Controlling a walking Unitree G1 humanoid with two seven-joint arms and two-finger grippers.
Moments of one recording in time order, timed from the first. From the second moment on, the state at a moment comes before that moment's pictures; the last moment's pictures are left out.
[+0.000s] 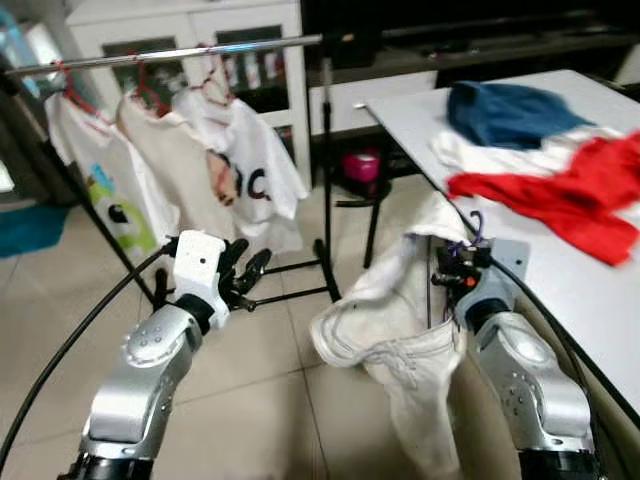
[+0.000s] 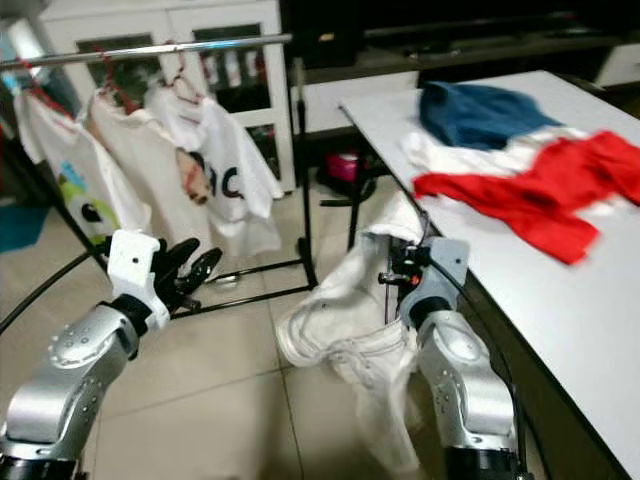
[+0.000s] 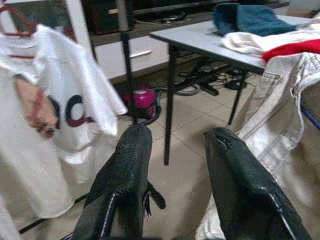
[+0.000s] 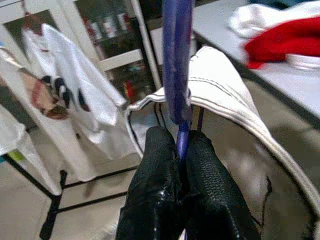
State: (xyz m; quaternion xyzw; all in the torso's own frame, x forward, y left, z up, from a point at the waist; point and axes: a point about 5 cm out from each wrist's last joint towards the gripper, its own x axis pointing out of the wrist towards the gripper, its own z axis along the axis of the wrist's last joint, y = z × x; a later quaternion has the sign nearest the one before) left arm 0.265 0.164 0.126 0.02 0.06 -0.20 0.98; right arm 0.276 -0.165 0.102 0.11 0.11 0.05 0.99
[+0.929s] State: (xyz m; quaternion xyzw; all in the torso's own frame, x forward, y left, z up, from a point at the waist) left arm 0.259 0.157 0.113 0.01 0.08 -0.22 0.97; right arm 0.268 -0.169 0.100 0.09 0.11 0.05 0.99
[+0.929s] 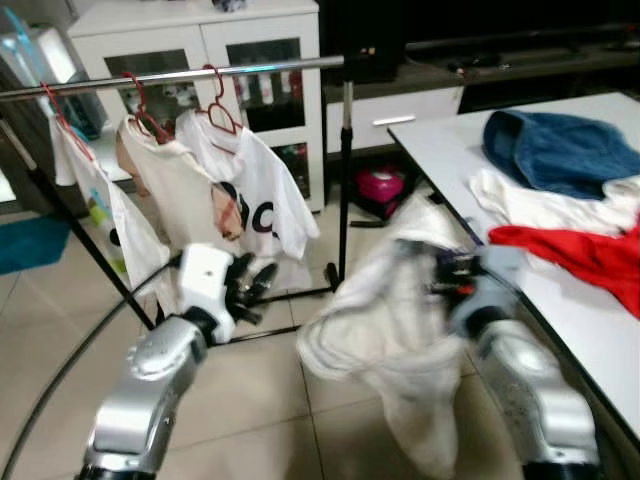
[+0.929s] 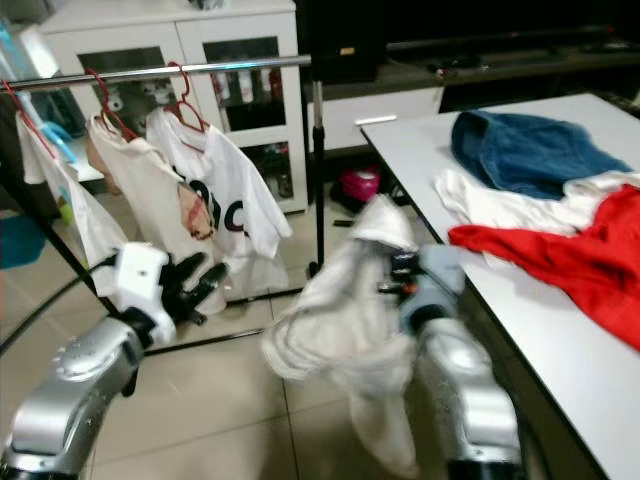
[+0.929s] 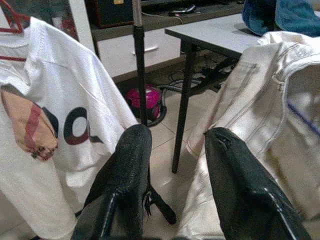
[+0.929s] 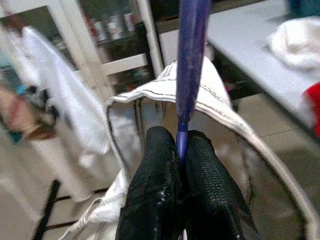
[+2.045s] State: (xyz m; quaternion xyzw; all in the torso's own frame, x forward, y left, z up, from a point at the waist) left arm 0.259 0.159 0.113 0.01 0.07 -0.20 0.98; right arm 0.277 -0.158 0.106 0.06 0.10 0.11 0.99
